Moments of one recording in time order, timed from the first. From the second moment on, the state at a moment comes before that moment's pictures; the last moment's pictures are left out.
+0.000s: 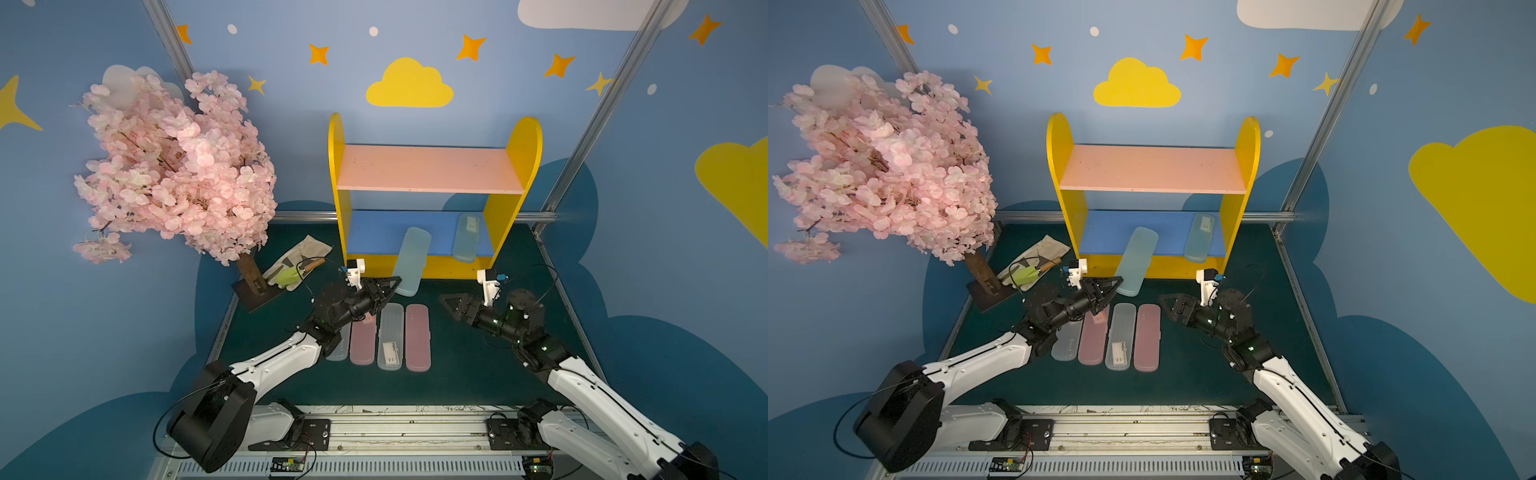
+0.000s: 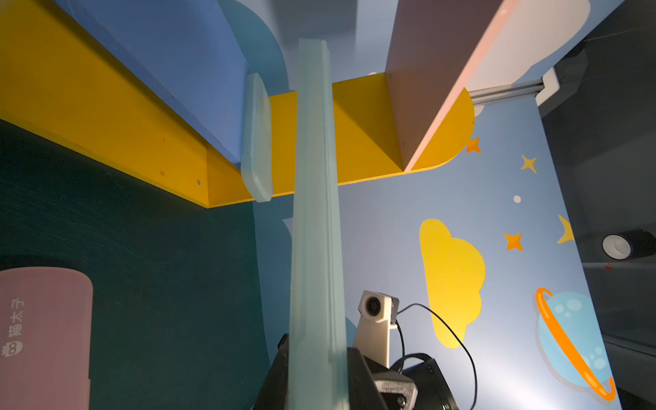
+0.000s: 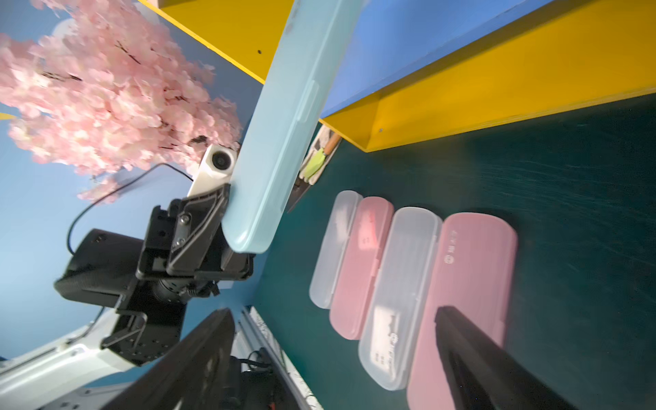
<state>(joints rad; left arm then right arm) -0.56 1.22 0.58 0.68 0.40 -1.39 0.51 0.91 0.61 0.02 -0.45 0.86</state>
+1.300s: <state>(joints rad) -0.62 0.92 0.51 0.49 0.33 -1.33 0.63 1.29 0.88 0.33 -0.60 1.12</state>
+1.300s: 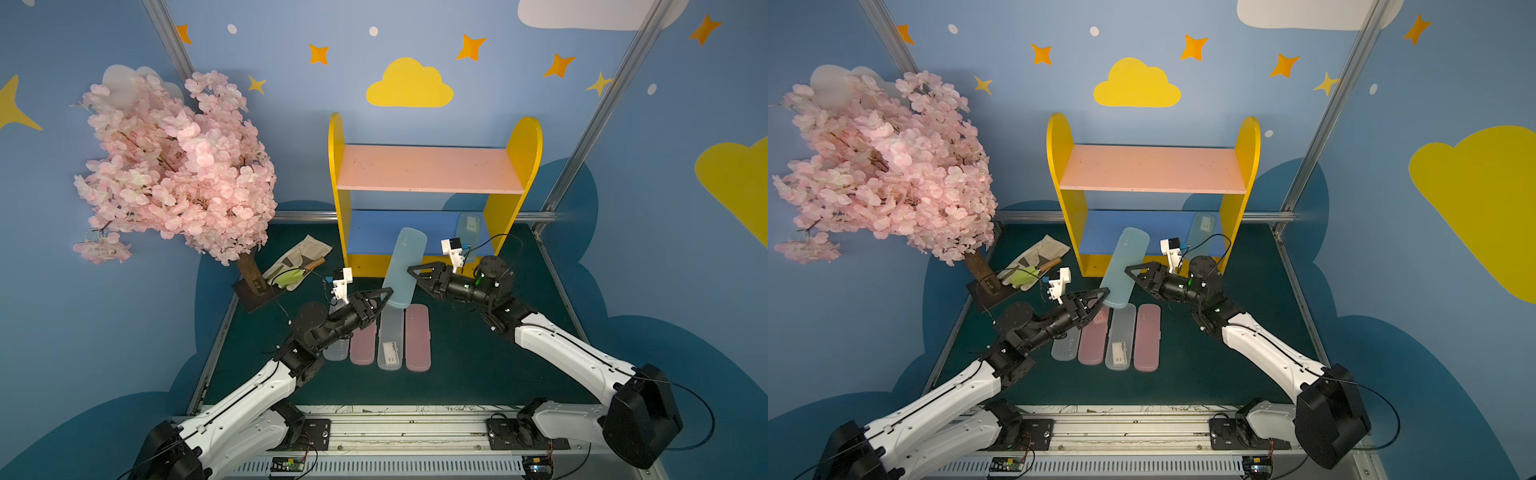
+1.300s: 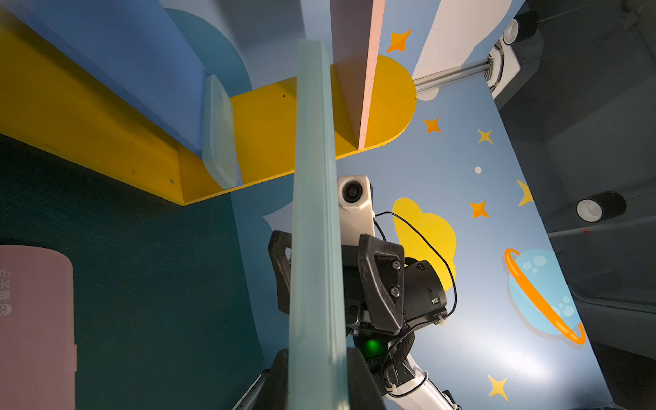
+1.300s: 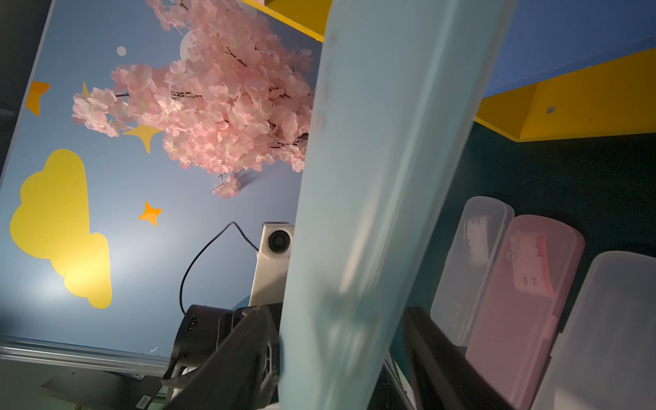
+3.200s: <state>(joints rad) -0.63 0.76 0.52 -0.02 0.10 -1.11 0.32 0.97 0.42 -0.16 -0.61 0.70</state>
